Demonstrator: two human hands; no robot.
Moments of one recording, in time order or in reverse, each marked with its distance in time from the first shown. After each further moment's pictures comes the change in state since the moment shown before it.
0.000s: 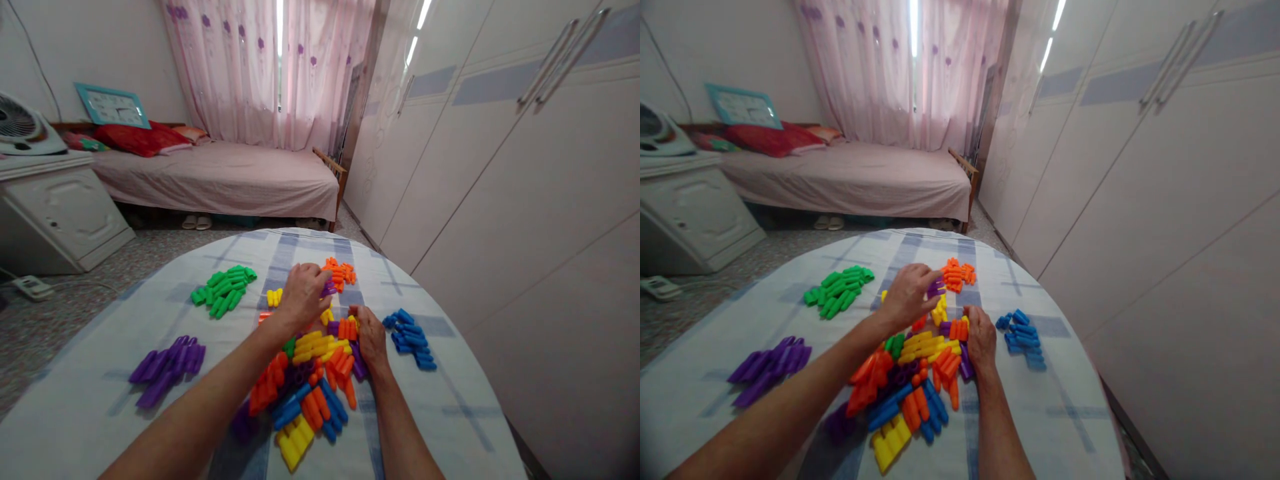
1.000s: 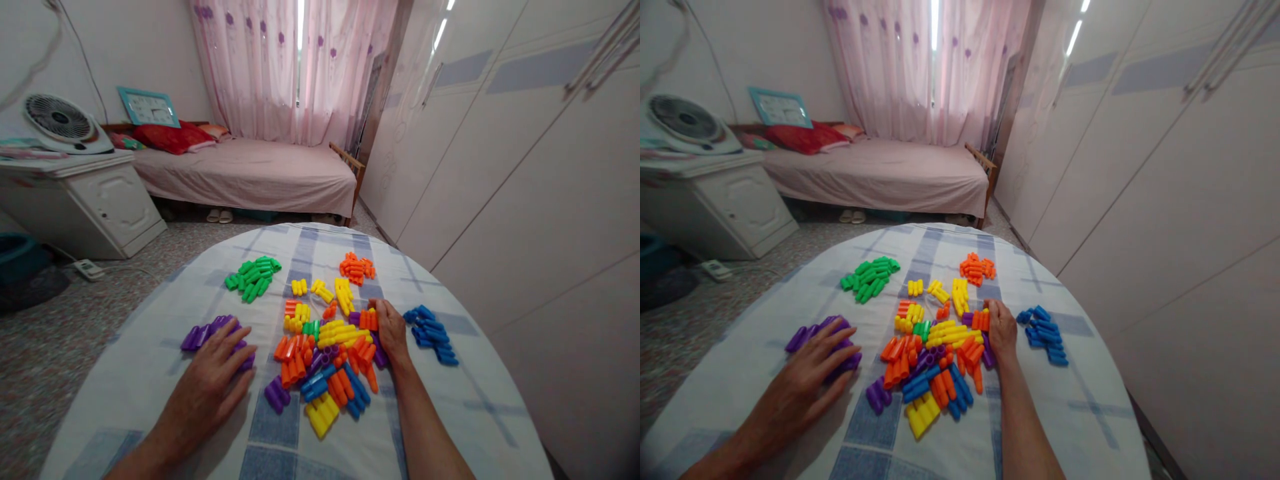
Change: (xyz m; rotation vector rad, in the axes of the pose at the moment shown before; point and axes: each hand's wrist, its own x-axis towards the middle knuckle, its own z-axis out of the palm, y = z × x) left_hand -0.223 -0.072 -0.033 -0.007 0.041 -0.139; right_hand 0.000 -0.004 0.001 -0.075 0.002 0.046
